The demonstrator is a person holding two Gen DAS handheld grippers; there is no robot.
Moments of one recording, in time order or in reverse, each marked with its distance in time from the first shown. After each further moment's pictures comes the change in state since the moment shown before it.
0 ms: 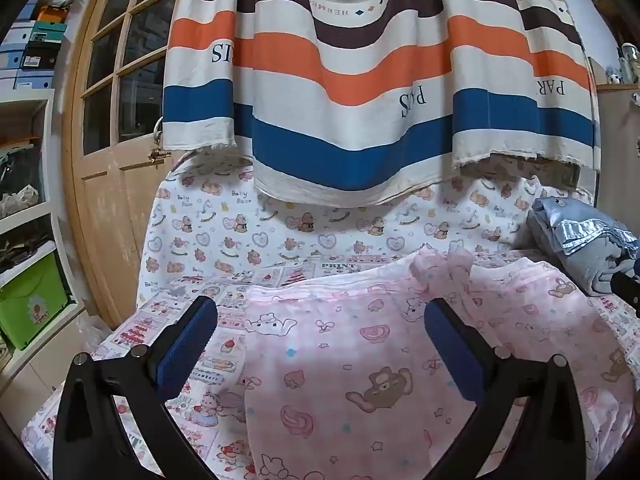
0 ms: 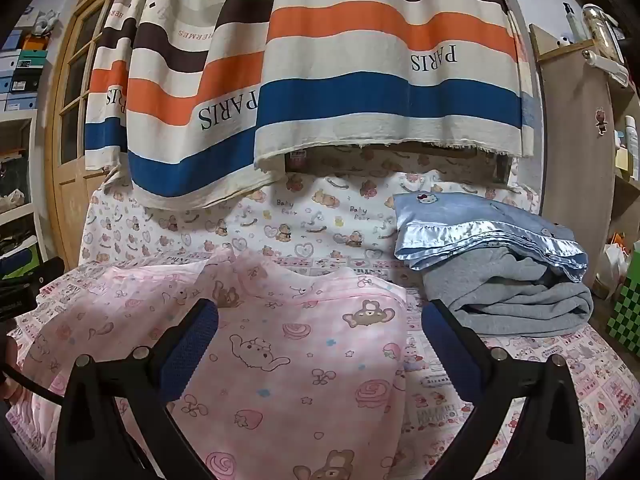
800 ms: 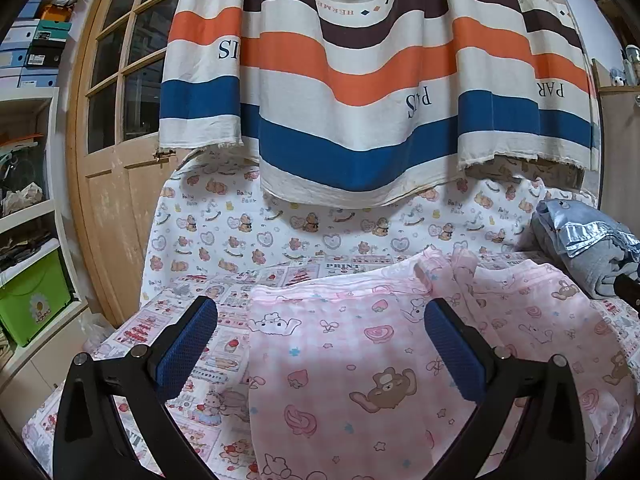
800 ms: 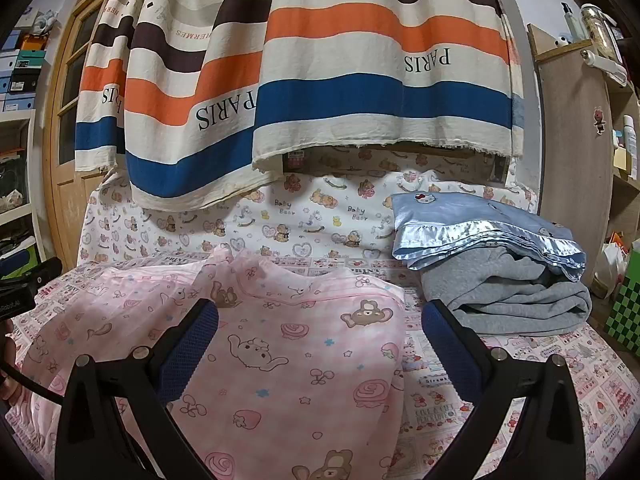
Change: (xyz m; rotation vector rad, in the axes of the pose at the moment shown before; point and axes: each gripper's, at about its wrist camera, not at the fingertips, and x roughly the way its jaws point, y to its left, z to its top) left arm -0.002 0.004 0.000 -0.002 -0.007 0.010; right arm -0.002 0.002 -0.001 0.007 -0.005 -0.006
